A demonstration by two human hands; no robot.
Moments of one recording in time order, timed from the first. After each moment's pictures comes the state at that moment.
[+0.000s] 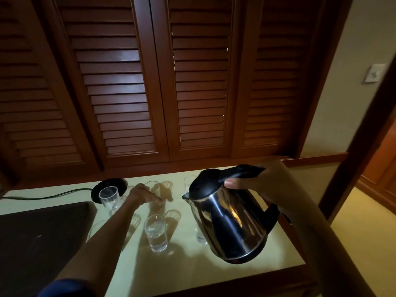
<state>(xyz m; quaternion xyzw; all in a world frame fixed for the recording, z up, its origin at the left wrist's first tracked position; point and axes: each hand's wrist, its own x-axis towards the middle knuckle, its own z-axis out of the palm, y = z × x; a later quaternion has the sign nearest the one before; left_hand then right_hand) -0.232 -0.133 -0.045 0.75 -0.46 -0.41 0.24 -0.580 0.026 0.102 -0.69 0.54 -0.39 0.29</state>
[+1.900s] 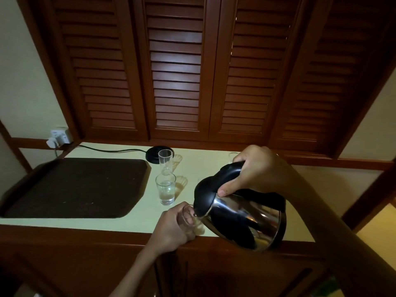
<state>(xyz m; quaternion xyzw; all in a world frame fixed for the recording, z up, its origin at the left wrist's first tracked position) -0.207 0.142 -0.084 0.62 -0.62 -0.33 0.35 -0.428 0.105 0.133 -0.79 0.56 -0.11 0.21</state>
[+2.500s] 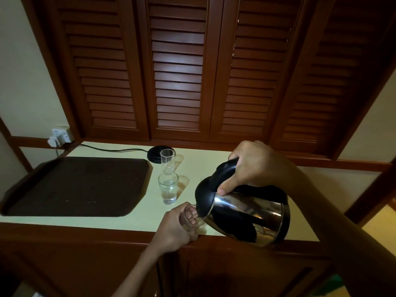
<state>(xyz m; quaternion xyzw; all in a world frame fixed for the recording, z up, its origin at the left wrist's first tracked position) -0.205 0.143 -0.090 0.60 -0.62 -0.35 0.36 -0.410 0.098 0.143 -0.81 0.55 -0.04 0.19</state>
